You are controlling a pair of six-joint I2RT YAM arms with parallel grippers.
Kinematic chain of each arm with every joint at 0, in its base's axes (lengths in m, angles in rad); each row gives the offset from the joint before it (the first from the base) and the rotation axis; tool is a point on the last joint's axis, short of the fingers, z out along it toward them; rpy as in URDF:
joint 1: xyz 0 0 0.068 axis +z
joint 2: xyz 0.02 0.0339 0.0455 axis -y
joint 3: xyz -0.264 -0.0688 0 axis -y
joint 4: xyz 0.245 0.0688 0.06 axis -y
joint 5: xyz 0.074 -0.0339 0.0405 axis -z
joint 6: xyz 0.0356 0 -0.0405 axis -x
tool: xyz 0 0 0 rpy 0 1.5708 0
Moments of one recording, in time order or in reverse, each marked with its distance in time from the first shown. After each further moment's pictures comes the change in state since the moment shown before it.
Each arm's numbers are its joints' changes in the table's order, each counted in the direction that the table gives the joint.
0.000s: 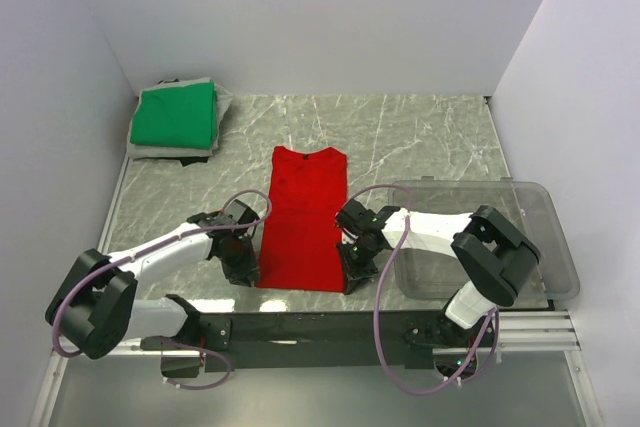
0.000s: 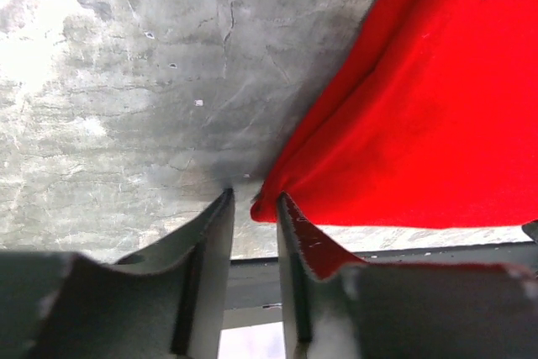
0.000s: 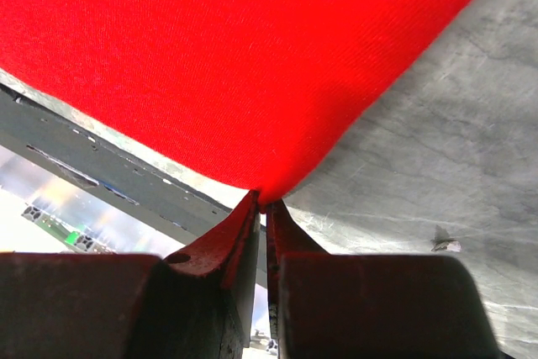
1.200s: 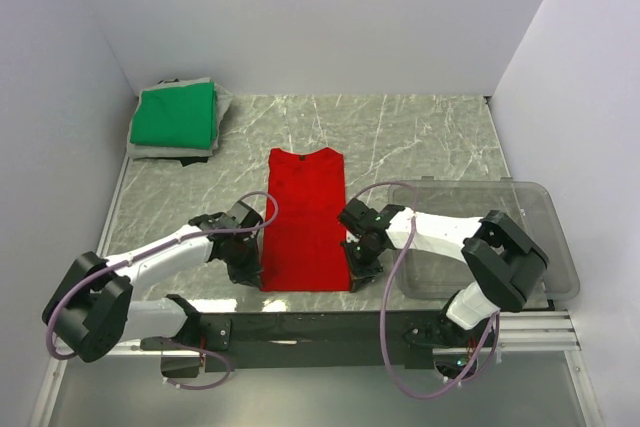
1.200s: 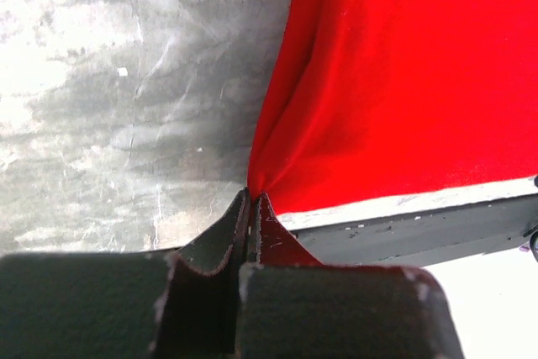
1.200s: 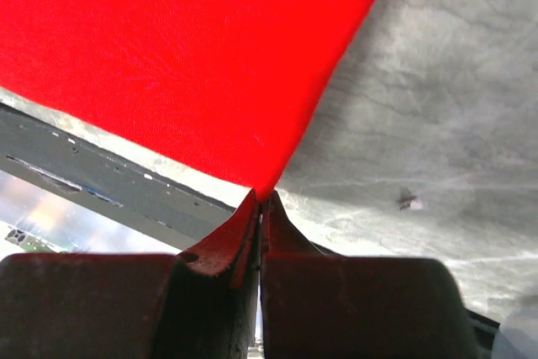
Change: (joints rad) left arm -0.047 0.019 0.005 0.014 0.066 -0.027; right arm 0.002 0.050 0.011 -0.078 0.081 -0.013
